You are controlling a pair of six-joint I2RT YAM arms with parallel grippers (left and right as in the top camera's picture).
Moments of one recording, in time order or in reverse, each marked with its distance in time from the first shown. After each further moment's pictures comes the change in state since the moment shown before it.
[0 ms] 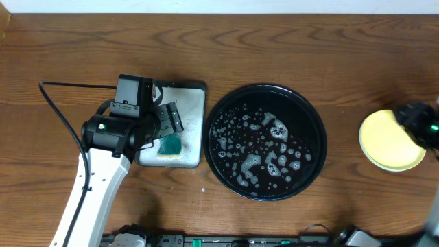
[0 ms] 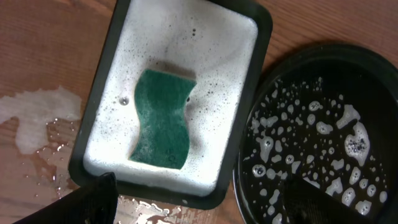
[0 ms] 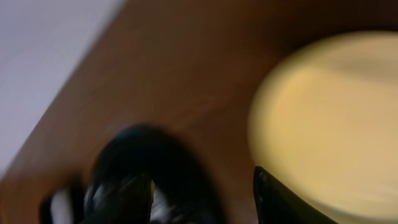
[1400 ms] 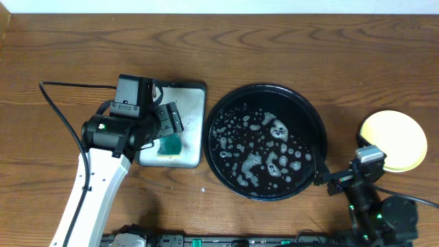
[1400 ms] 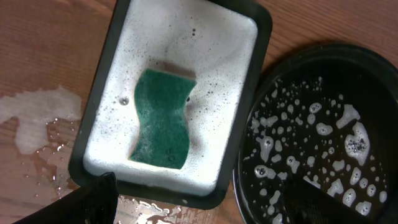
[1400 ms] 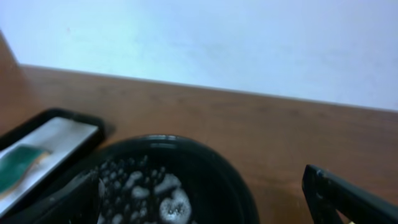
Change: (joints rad) left arm 0.000 0.000 0.000 0.000 0.000 0.000; right arm 0.762 -1.196 -0.700 0.369 0.441 -0.215
